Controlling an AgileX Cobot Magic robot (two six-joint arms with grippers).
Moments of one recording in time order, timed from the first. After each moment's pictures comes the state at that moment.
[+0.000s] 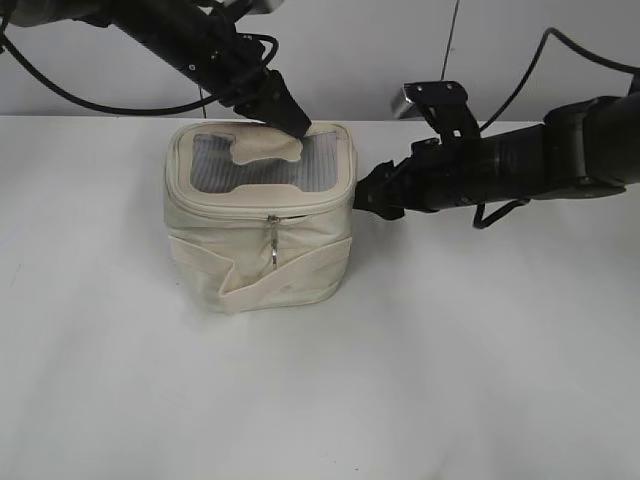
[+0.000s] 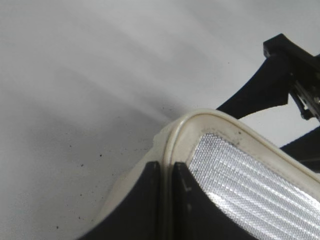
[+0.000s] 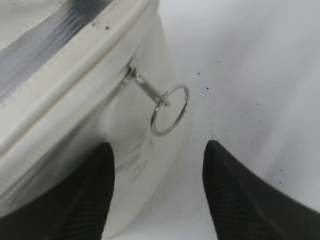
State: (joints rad) left arm -0.34 2.29 -1.99 -0.80 1.11 0.96; right arm 0.35 2.01 -1.05 1.82 0.40 -1.87
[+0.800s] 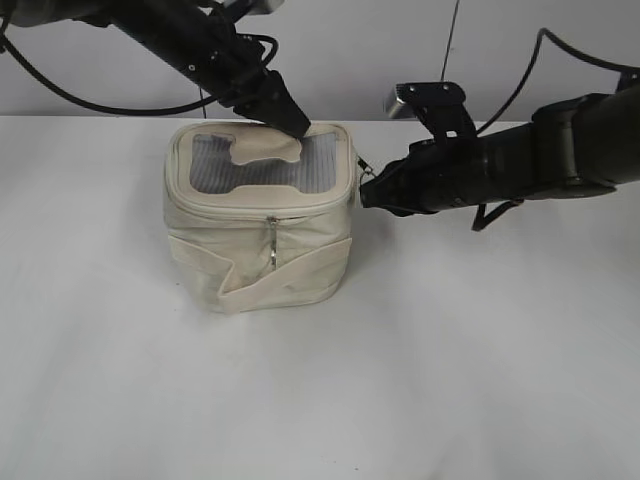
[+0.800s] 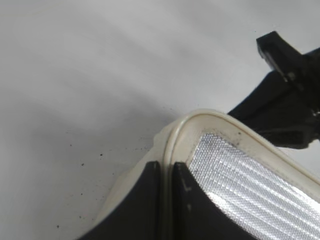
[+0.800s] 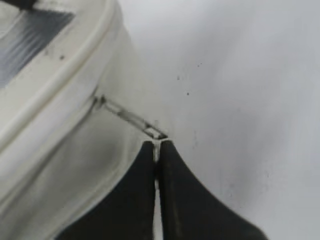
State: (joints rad) left arm -0.34 2.29 -1.99 -0.79 1.11 0.96; right arm 0.38 2.02 -1.08 1.82 0.28 -1.81
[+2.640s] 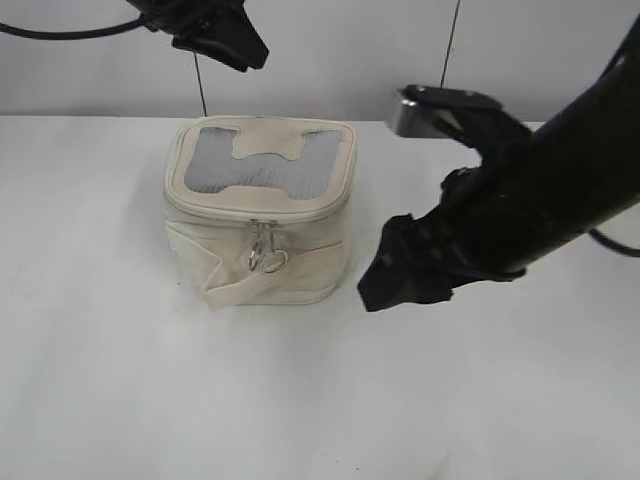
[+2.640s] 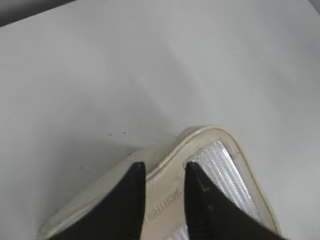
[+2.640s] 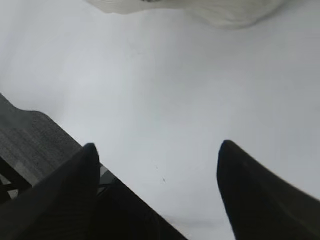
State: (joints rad) left arm -0.31 2.09 -1.95 -0.65 1.11 0.52; right arm 0.60 1.52 -0.92 0.57 0.63 -0.28
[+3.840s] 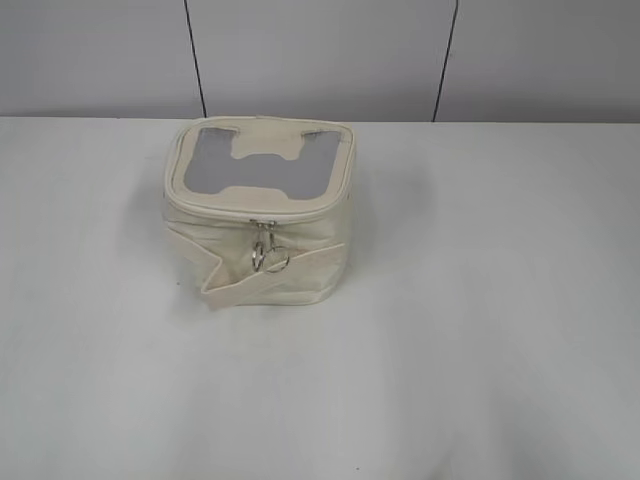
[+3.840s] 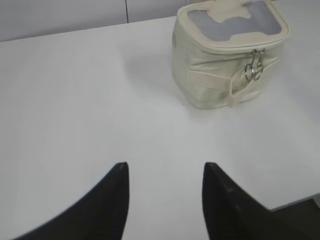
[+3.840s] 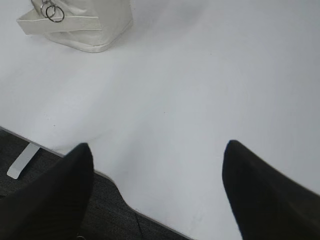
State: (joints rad) left arm -0.31 0.02 -0.57 -0.01 1.14 0.04; right arm 0.60 0.02 -0.50 -0.07 1.05 0.12
